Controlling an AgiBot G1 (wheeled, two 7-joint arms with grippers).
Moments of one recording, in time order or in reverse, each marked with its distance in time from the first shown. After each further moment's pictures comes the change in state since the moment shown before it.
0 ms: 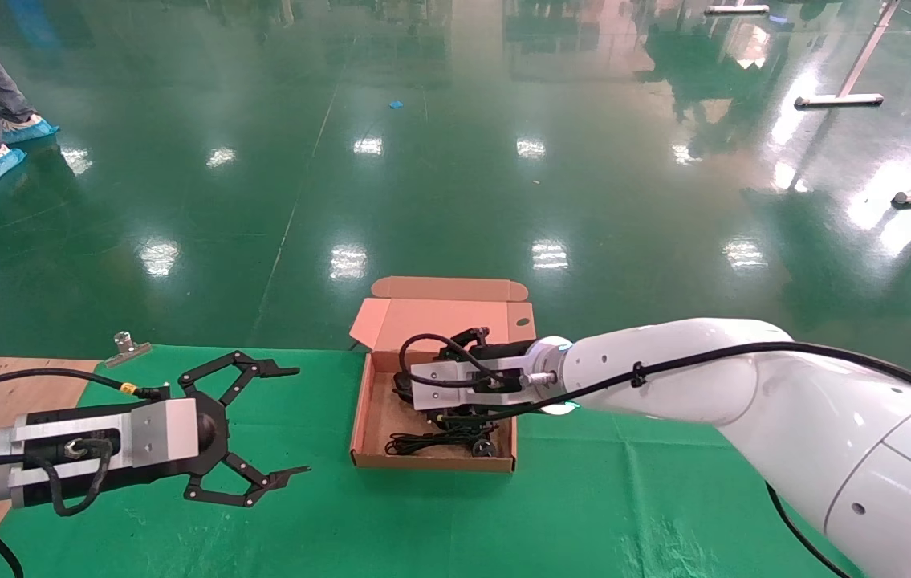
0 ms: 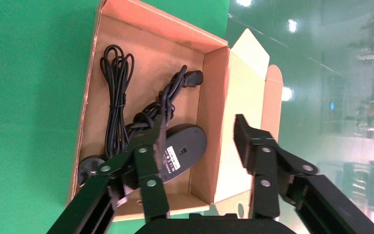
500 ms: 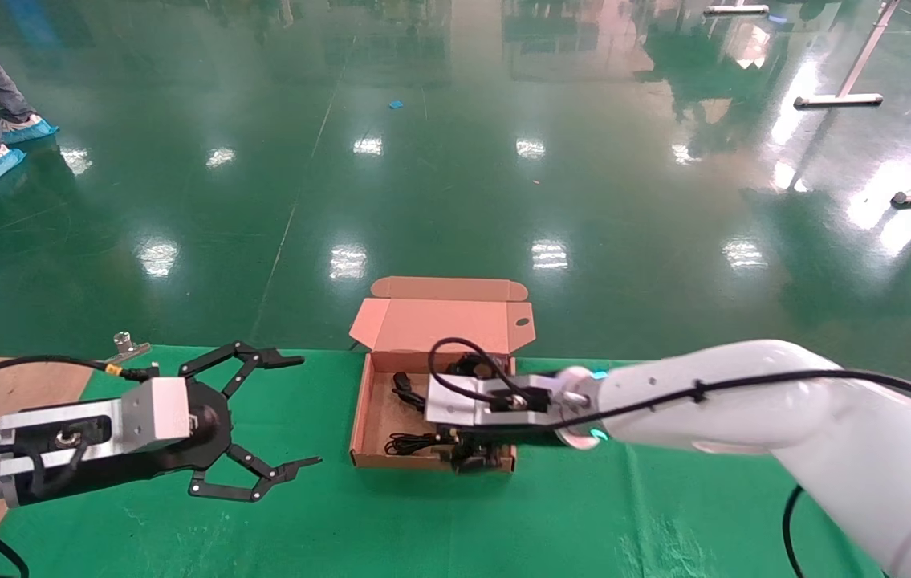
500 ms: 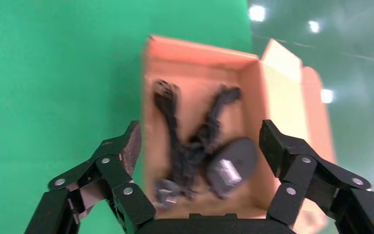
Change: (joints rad) left arm 0.076 -0.050 -0.076 -0.199 -0.037 -0.007 -0.197; right arm -0.092 0.118 0.174 0.100 0.115 -0.142 0.041
